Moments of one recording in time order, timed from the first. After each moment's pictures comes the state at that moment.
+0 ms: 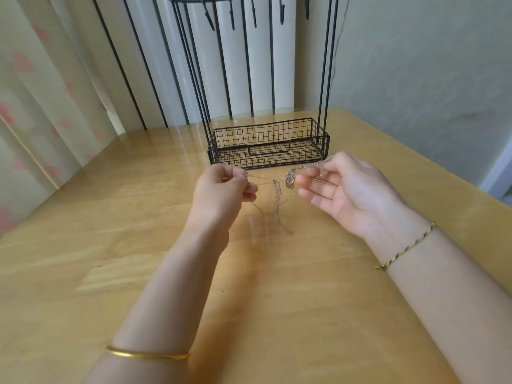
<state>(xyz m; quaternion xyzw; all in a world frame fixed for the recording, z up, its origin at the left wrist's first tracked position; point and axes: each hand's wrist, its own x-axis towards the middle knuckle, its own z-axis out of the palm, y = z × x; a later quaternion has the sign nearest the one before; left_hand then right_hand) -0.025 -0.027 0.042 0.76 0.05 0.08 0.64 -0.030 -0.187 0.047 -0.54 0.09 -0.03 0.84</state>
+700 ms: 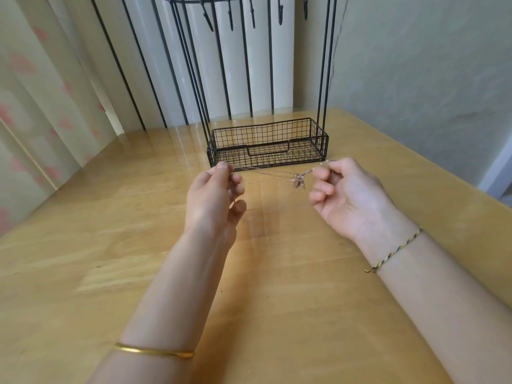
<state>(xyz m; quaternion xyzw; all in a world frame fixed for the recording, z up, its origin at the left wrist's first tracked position) -0.024 -0.028 0.041 0.55 0.11 0.05 0.83 -0.023 -0.183 0.040 -0.41 0.13 -0.03 0.90</state>
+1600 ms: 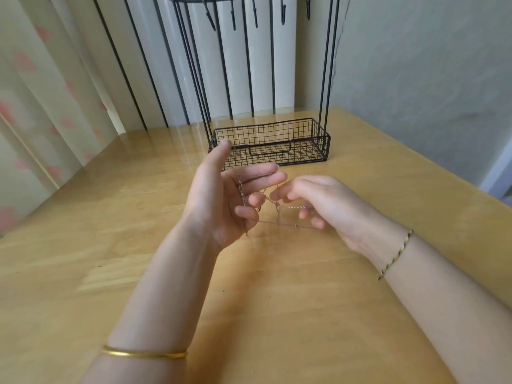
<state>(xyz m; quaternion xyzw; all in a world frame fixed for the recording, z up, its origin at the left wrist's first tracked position) -0.036 -0.023 0.059 0.53 0.05 -0.17 0.83 -0.039 -0.174 0.037 -0.82 -0.03 0.03 0.58</state>
